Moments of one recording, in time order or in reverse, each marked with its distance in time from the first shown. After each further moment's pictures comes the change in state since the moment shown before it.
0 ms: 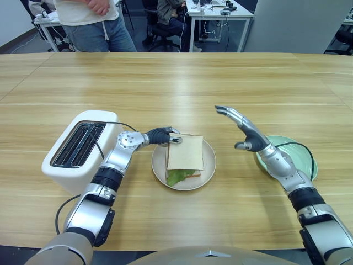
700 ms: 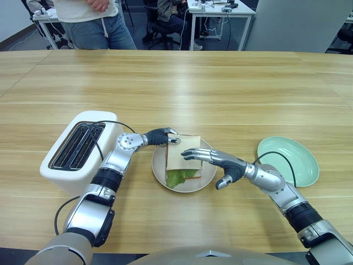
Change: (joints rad) left arm 0.012 0.001 0.003 0.022 0.017 -0.020 0.042; right arm 0.097 0.004 0.166 -0.207 0.088 0.157 0.390
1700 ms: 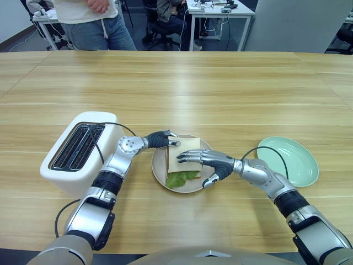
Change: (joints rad) left arm 0.025 -0.007 -0.014 -0.011 0.026 0.008 0.018; right arm -0.139 0.059 0.040 0.222 -0.261 -0.063 -0.072
